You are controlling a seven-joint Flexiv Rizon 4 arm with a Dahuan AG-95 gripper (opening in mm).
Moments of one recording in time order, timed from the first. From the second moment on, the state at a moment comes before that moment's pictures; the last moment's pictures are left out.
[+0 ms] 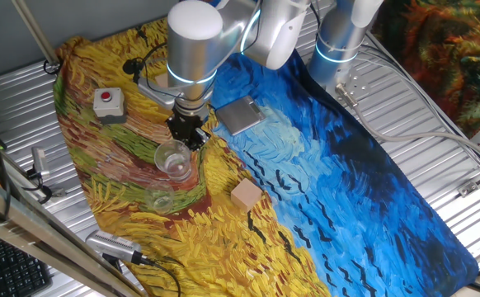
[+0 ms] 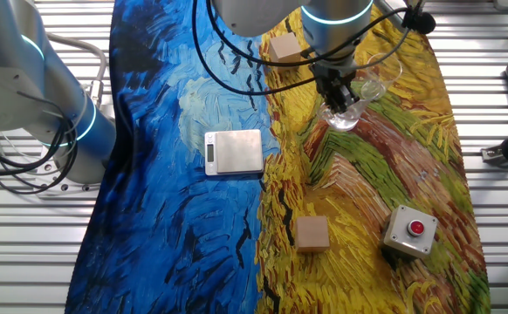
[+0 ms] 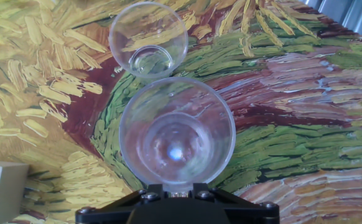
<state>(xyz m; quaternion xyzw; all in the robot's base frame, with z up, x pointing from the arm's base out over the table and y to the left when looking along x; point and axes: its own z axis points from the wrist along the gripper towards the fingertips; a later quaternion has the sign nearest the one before) 0.520 0.068 0.084 -0.24 0.97 -0.01 0.09</state>
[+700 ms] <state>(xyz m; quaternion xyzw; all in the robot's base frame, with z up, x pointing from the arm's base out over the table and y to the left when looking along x) 0.519 0.067 0.082 -0.25 0.96 -0.02 0.09</state>
